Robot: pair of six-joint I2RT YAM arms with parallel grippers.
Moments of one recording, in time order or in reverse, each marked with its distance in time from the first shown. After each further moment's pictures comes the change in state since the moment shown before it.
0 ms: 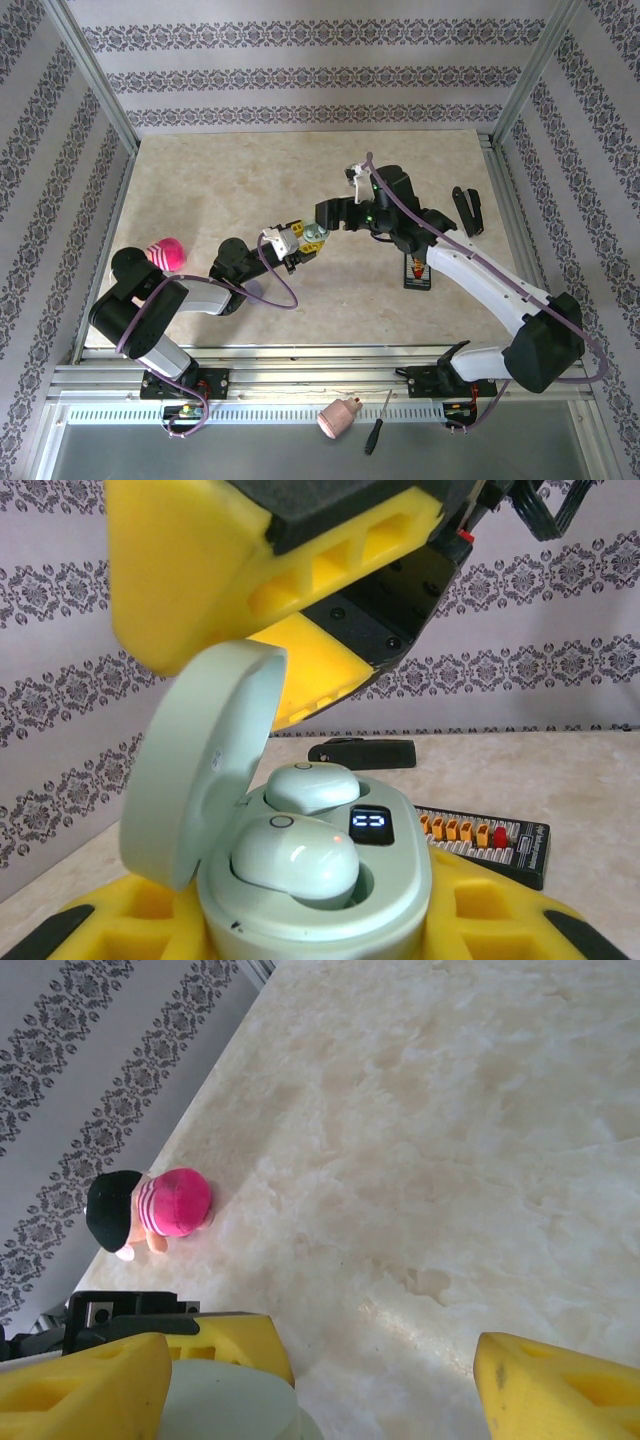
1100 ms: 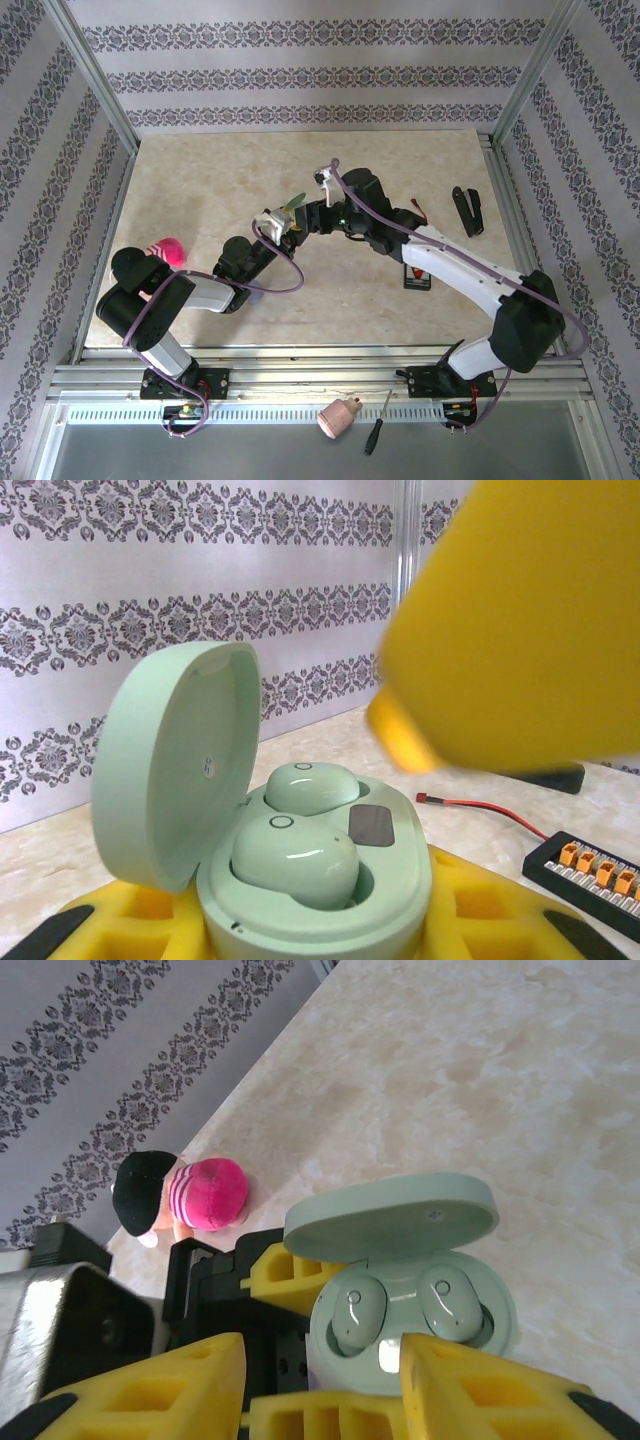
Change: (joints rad) left arm -0.002 0.051 0.019 -0.004 -0.381 -0.137; right arm 0.127 0.111 0.043 0.130 0.036 -0.047
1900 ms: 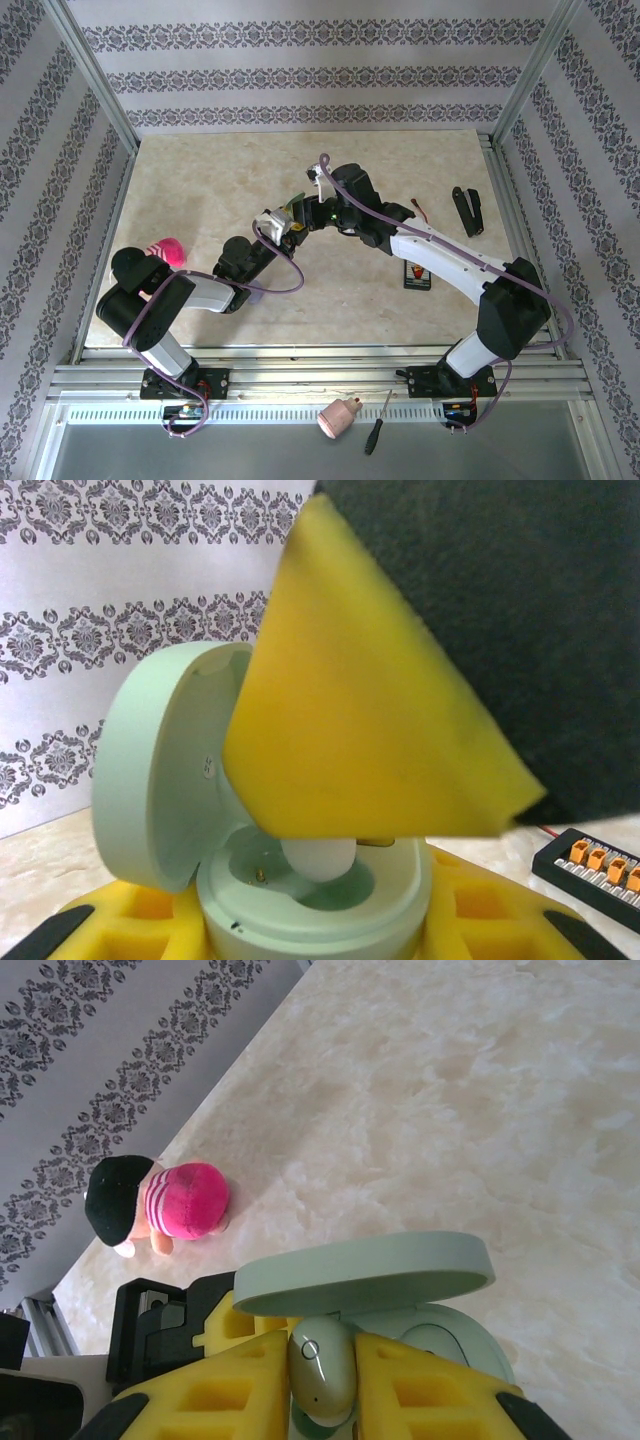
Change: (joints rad) left arm 0.000 0.000 0.000 0.000 -0.016 0.012; right arm 0.001 0.115 0.078 -0.001 0.010 0.001
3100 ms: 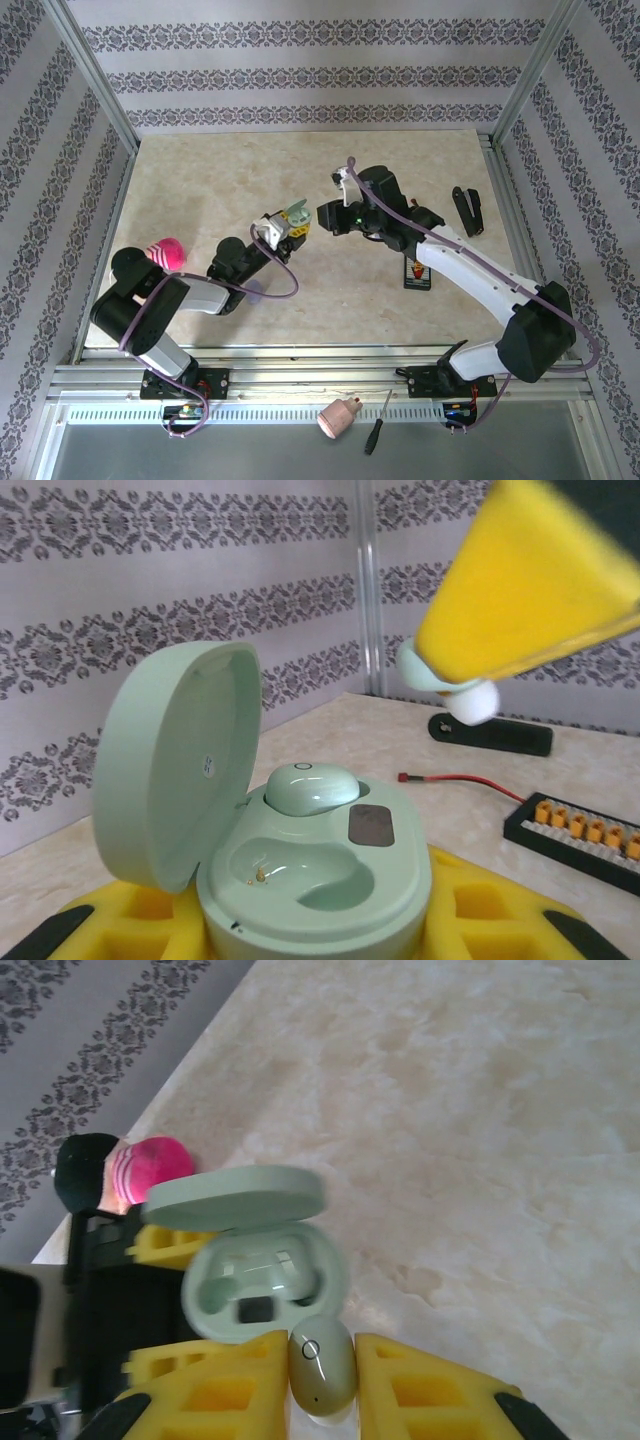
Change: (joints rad) left arm 0.031 -0.029 -0.029 -0.008 0.114 0.066; right arm -0.068 -0.159 -0.072 -0.144 -0.002 -0.047
